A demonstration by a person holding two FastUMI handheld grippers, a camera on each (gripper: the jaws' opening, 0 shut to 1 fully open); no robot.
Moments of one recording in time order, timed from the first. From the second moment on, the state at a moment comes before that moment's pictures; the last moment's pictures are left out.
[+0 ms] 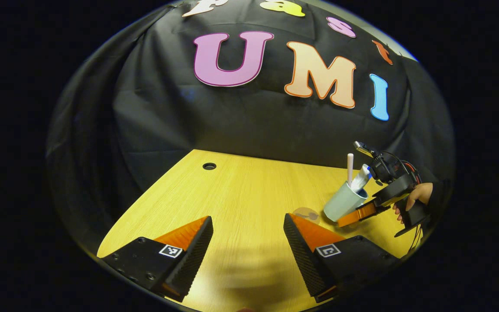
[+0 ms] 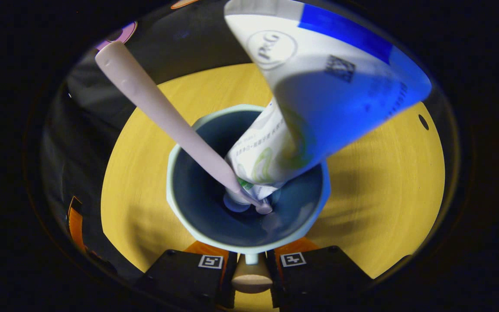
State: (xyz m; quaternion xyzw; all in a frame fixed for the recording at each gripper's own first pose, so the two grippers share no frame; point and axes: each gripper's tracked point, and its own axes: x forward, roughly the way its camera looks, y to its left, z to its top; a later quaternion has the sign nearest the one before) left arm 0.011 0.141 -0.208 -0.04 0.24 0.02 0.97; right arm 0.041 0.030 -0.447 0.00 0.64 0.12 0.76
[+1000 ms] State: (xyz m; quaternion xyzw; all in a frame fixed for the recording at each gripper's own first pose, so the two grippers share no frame) left arm 0.011 0.180 -0.213 -0.07 0.24 0.01 0.97; right arm 0.048 0.001 -0.383 -0.04 0.60 0.13 0.79
